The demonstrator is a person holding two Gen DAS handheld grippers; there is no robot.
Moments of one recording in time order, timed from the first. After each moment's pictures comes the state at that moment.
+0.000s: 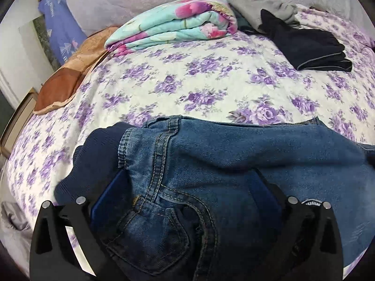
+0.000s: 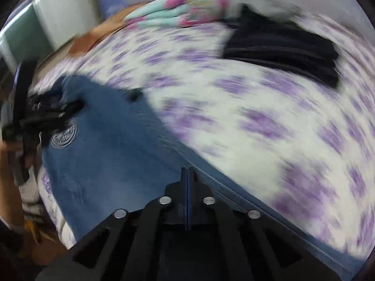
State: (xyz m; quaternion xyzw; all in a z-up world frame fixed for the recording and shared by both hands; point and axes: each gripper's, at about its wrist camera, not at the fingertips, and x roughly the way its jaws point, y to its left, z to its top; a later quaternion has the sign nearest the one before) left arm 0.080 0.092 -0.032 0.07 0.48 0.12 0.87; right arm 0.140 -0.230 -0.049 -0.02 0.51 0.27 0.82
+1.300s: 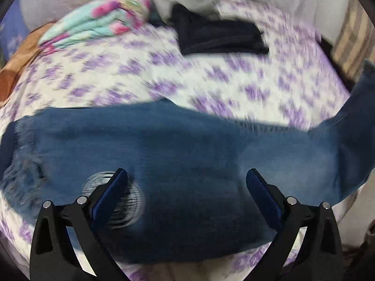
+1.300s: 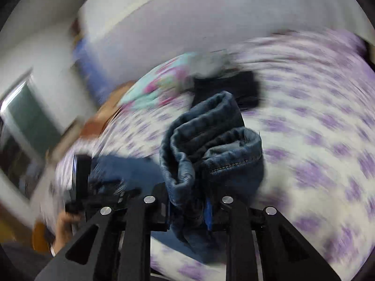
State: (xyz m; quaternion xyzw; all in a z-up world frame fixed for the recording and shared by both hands) left arm 0.043 -0.019 -0.009 -0.02 0.50 -0.06 0.87; right arm 0.058 -0.312 0.056 0.11 0.40 0.27 0.87
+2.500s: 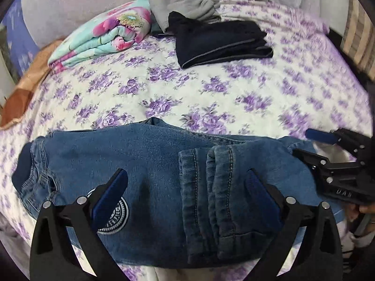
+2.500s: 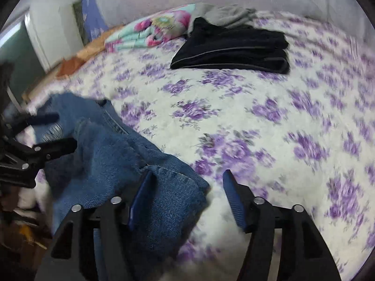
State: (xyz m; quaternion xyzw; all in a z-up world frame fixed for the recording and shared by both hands) left arm 0.056 -0.069 0.003 0.04 0.50 -0.03 0.87; right arm 0.109 -0.295 -0.044 0.01 0.46 0.25 0.85
